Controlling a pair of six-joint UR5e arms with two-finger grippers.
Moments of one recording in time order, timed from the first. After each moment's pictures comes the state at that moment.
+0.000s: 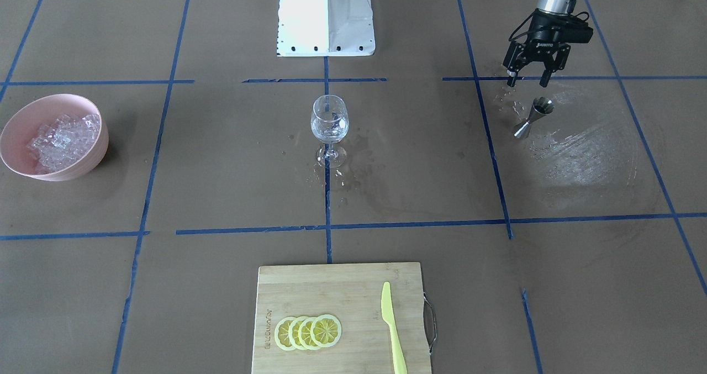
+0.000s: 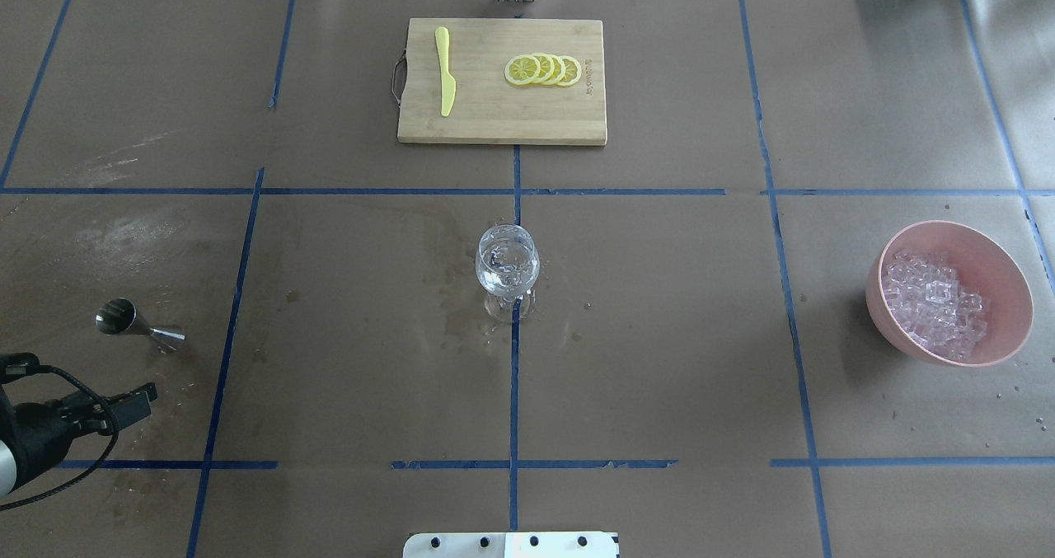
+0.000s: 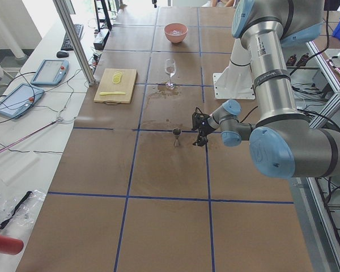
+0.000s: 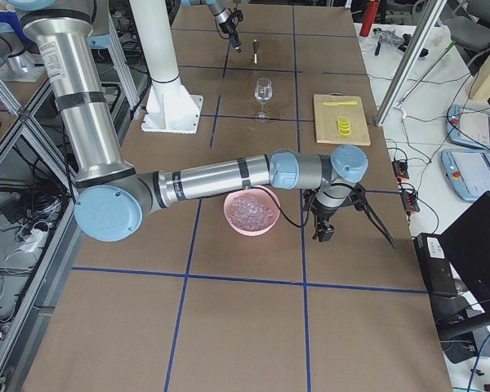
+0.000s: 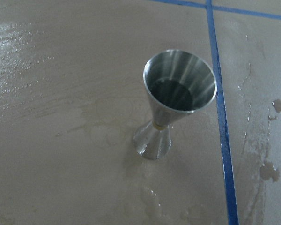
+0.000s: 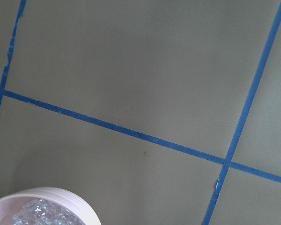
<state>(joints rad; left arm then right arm) -0.11 -1.07 -2.06 -2.49 -1.09 -1.59 1.47 -1.31 1.54 -1.80 2.41 -0.21</state>
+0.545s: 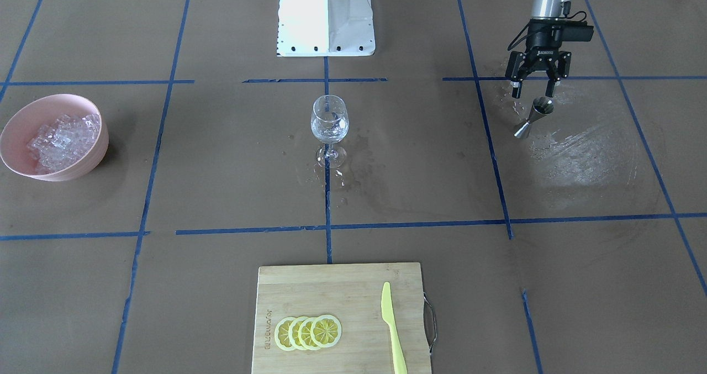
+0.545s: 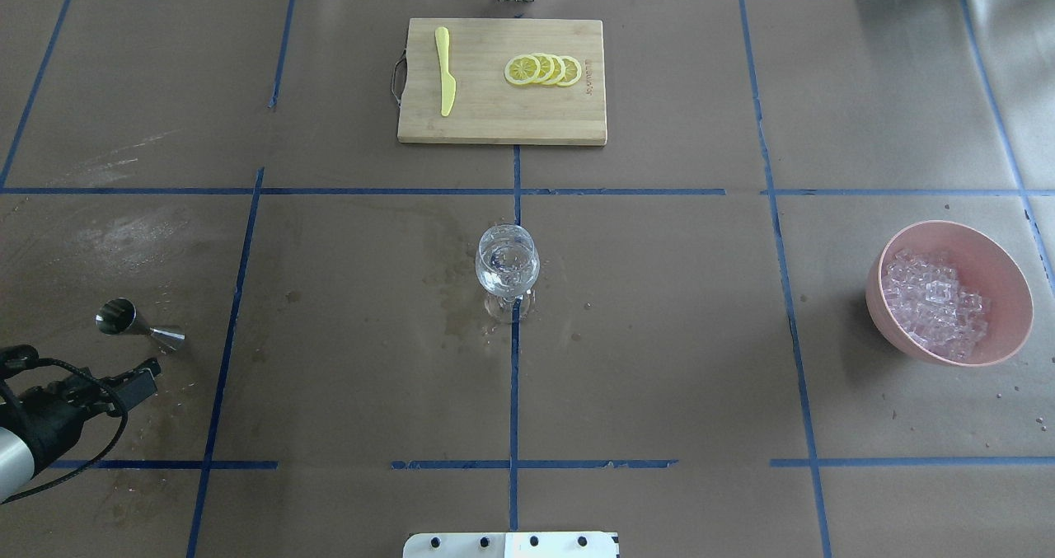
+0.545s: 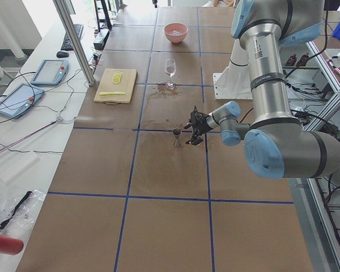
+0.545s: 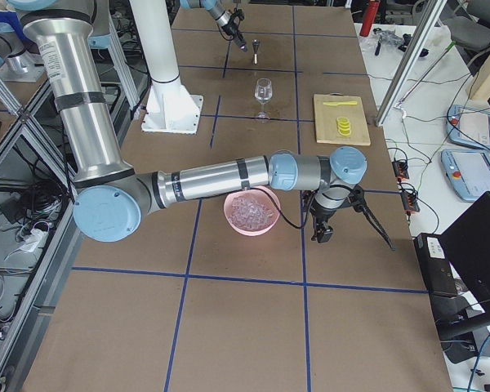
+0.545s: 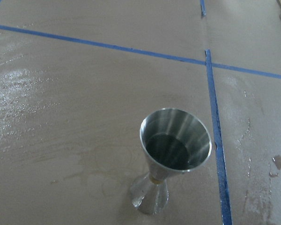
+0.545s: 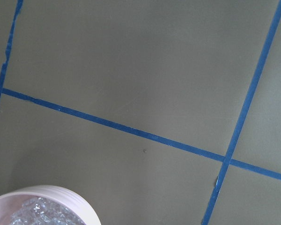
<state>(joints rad) -0.09 -1.13 -2.02 -2.43 -0.86 -1.63 1.47 -1.32 1.54 -1.80 2.41 -0.21</state>
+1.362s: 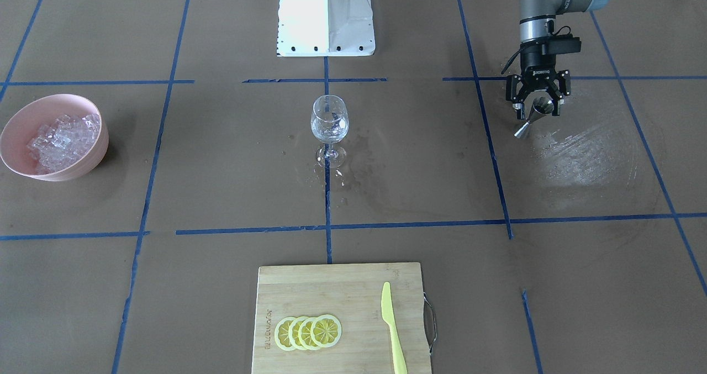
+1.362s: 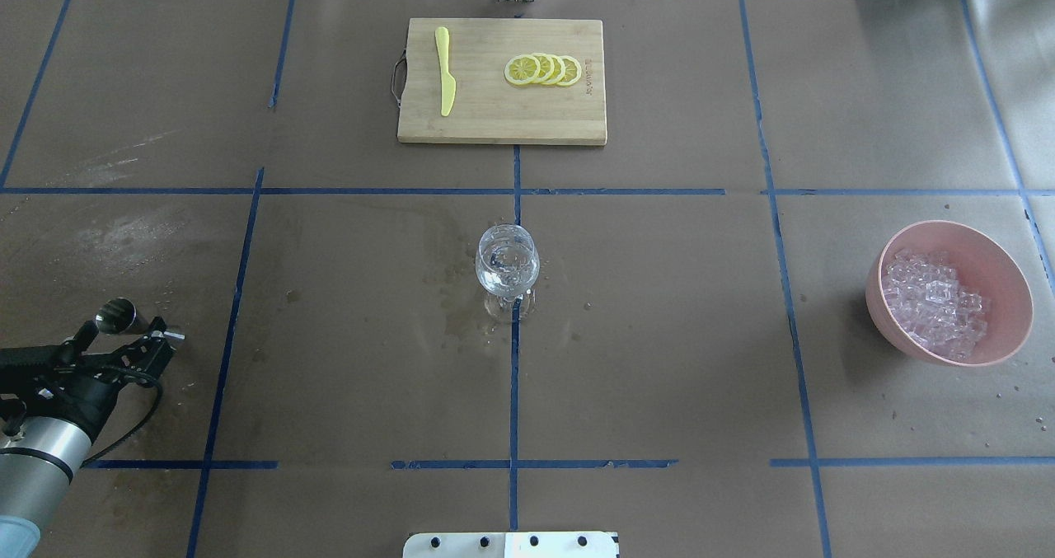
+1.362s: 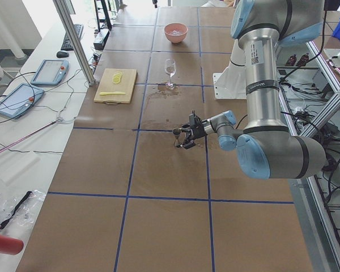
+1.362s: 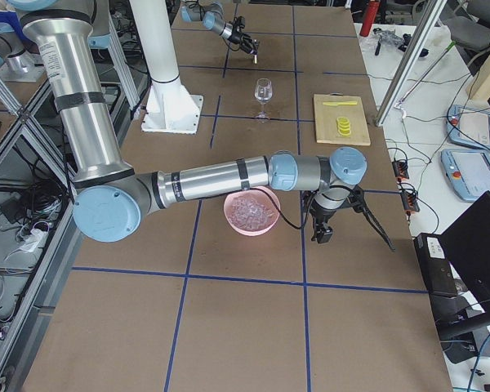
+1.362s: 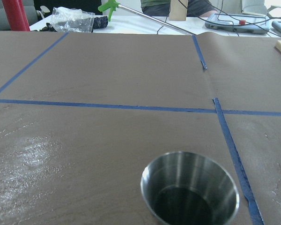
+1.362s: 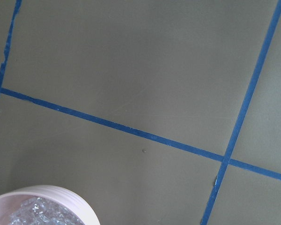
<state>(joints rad) -0.08 -1.25 -1.86 -2.34 -0.59 -1.60 1.47 -1.32 1.54 -1.80 2.41 -0.21</state>
